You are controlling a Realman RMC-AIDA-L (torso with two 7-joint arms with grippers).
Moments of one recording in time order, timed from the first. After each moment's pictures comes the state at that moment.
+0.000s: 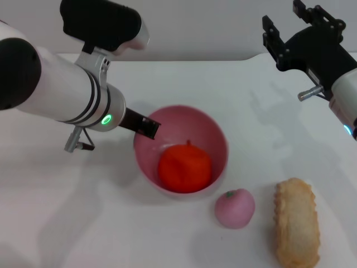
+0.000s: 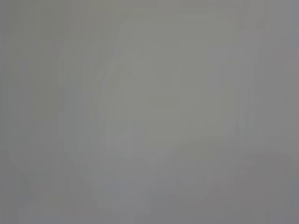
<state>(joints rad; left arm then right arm) -0.54 -2.06 1.81 1.53 -0.37 -1.23 -0.08 0.00 2.09 -1.96 -1.38 0.11 -0.31 -0.14</state>
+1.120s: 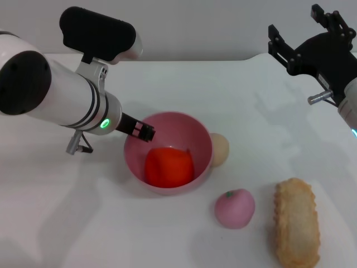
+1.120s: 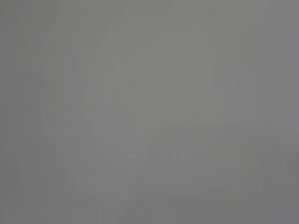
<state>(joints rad) -0.57 -2.06 1.81 1.37 -0.37 -1.13 -0.08 0.01 2.08 -1.94 -1.31 0.12 -0.35 -0.10</state>
